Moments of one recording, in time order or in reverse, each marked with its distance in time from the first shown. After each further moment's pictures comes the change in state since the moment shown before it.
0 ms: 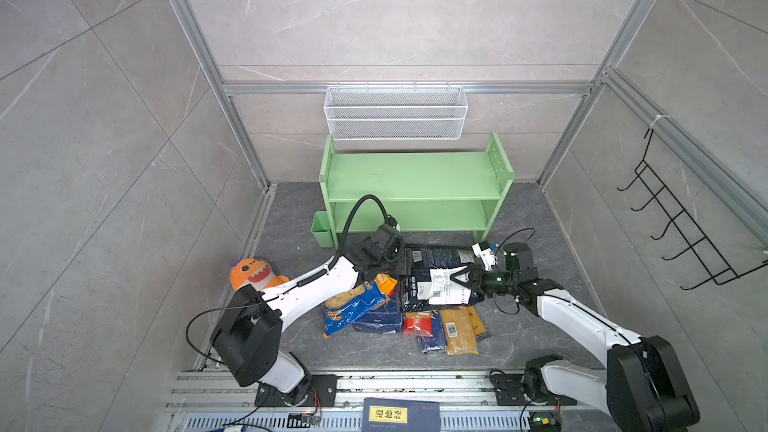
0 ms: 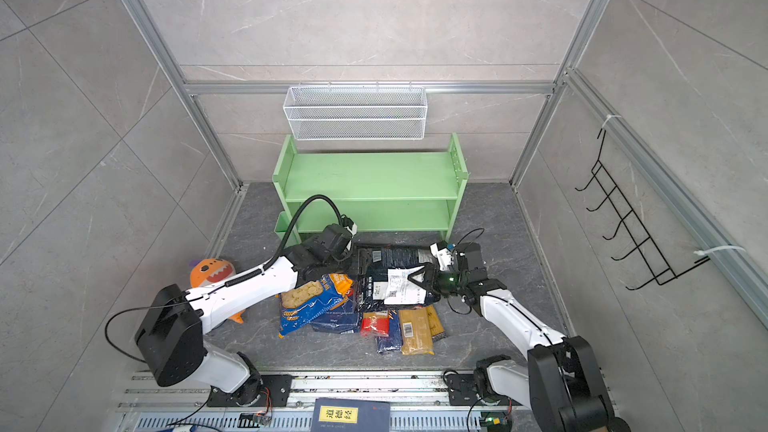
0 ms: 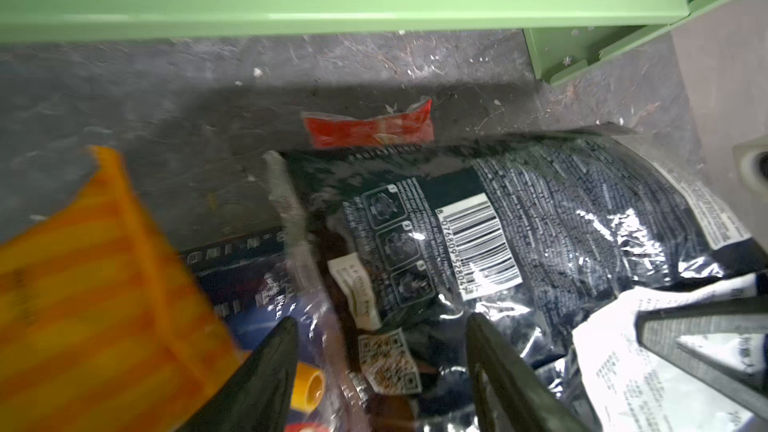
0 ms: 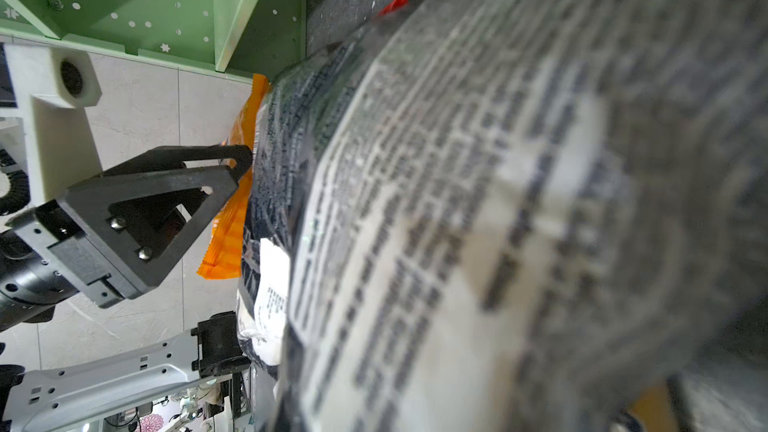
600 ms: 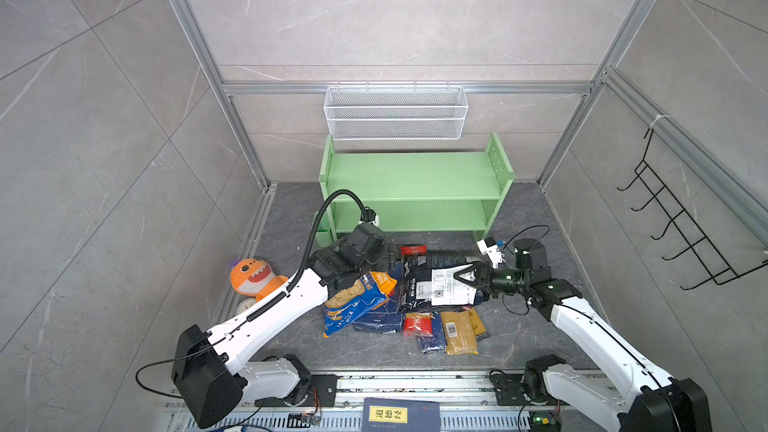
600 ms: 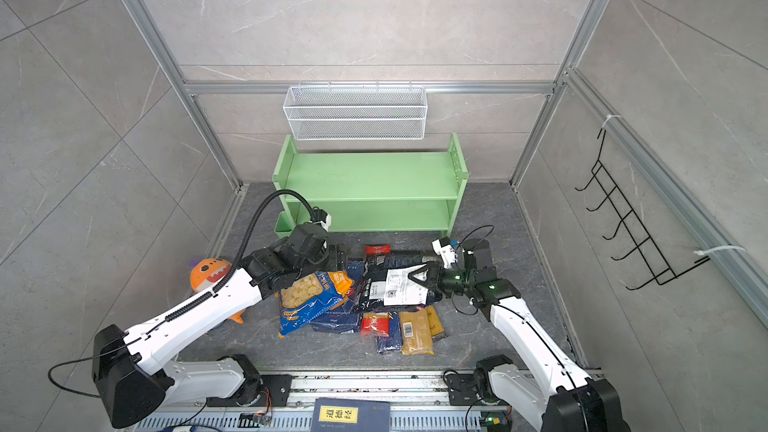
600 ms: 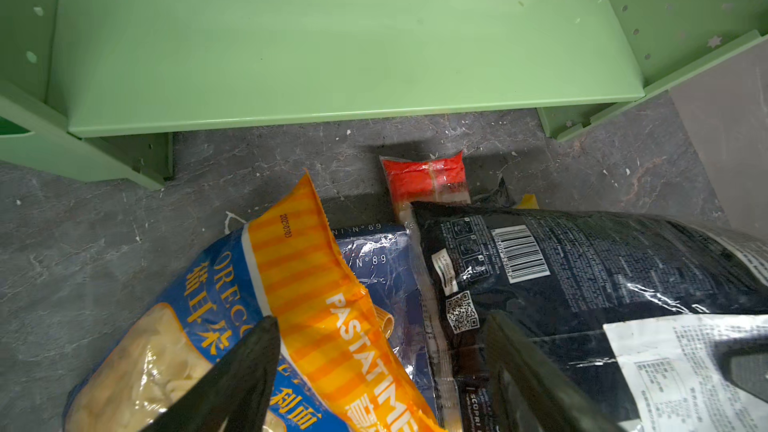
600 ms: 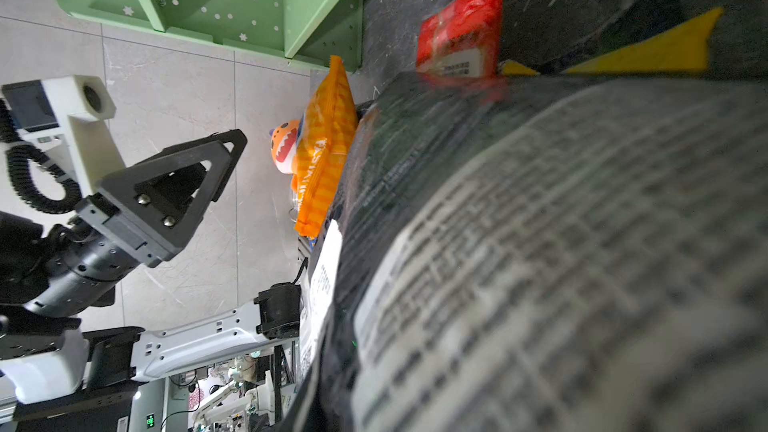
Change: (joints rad) left arm 0.001 -0.232 0.013 -0.167 -0.170 0.024; right arm 0.007 -0.167 0.096 -0.179 -0.072 0.098
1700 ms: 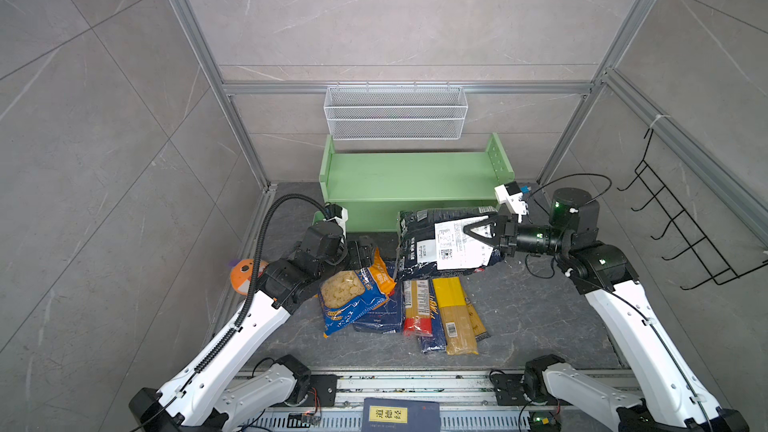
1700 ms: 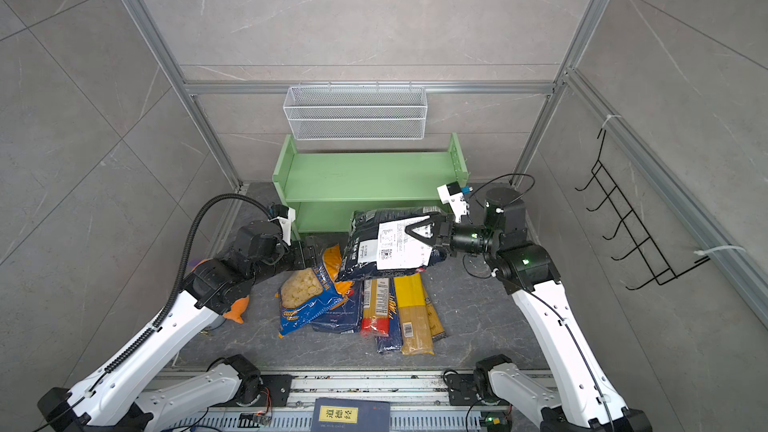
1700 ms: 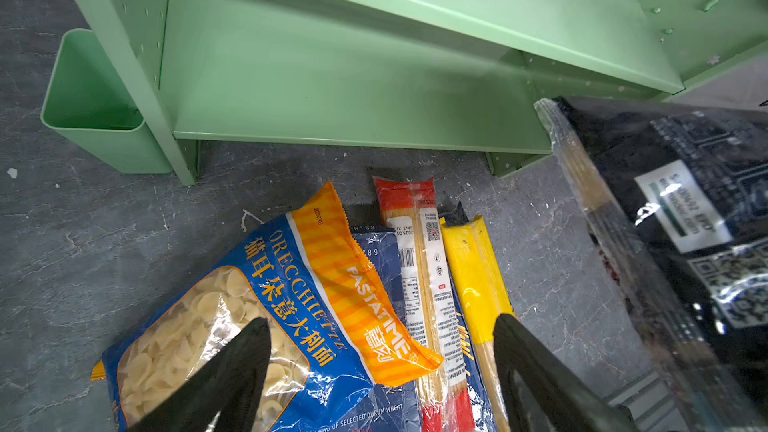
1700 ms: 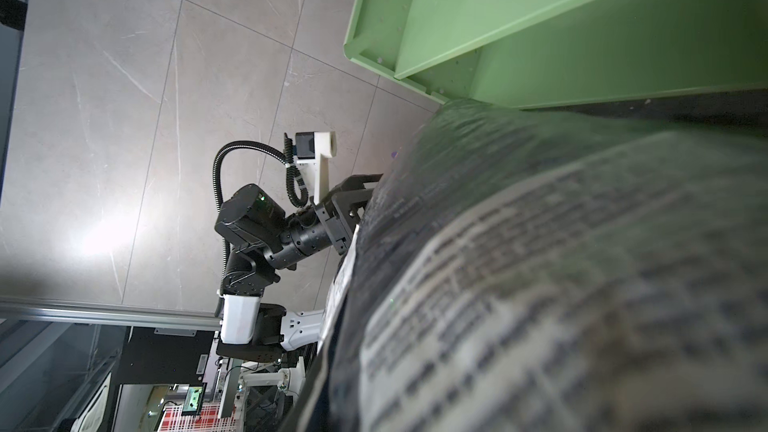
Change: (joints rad) left arm 0.159 -0.250 0.000 -0.092 0.183 -0.014; right arm 0.029 0.066 0.676 -0.287 -0.087 0.058
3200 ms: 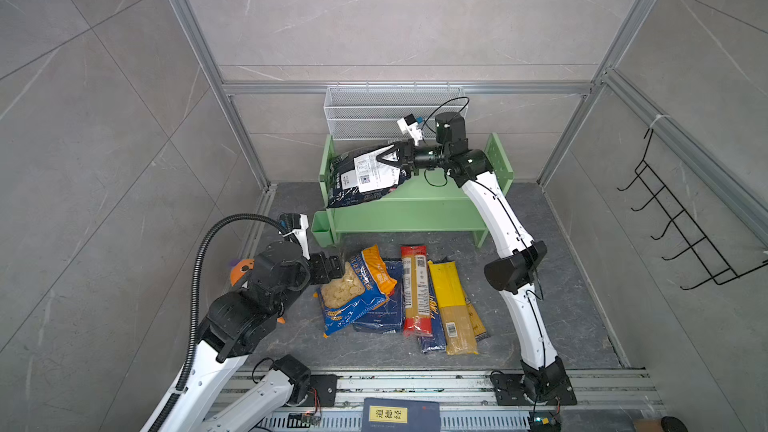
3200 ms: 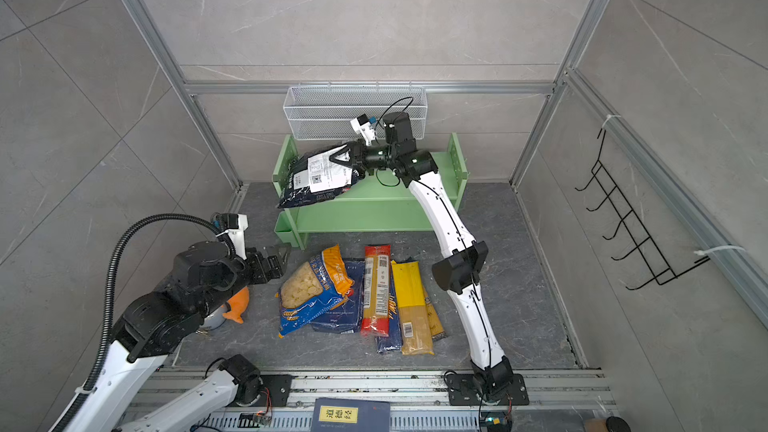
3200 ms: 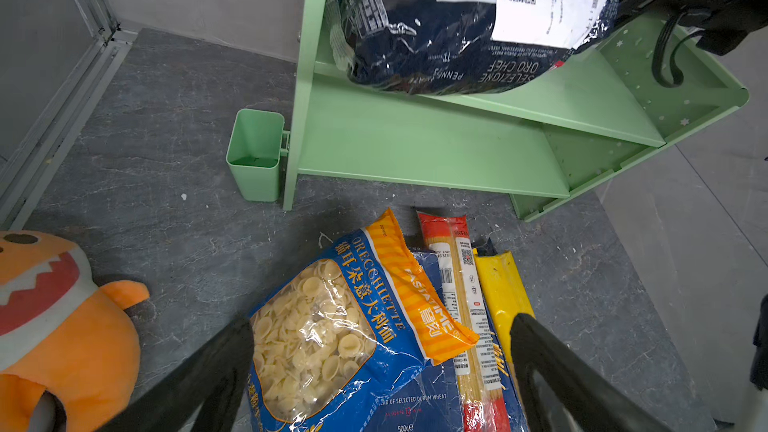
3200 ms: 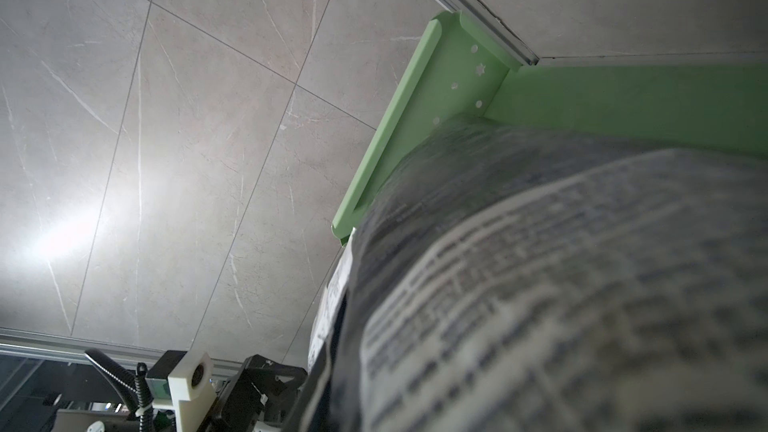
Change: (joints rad) left arm 0.021 -0.243 0.055 -0.193 -0.190 0.051; right arm 0.211 1.366 1.555 -0.104 0.015 -0.049
